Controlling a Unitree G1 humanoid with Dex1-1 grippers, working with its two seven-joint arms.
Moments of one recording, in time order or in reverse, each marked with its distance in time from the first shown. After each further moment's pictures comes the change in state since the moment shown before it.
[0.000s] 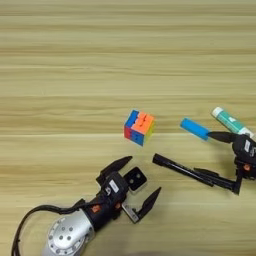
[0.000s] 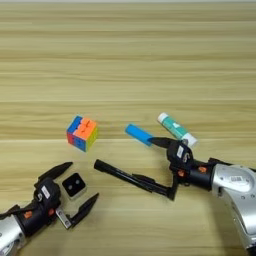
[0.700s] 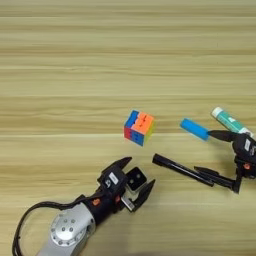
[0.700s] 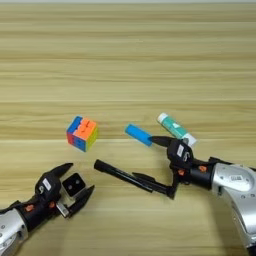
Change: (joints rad) left arm -0.028 -0.026 0.027 -0.005 -0.006 0.117 0.007; right arm -0.005 0.000 -0.001 0.000 0.000 0.000 -0.002
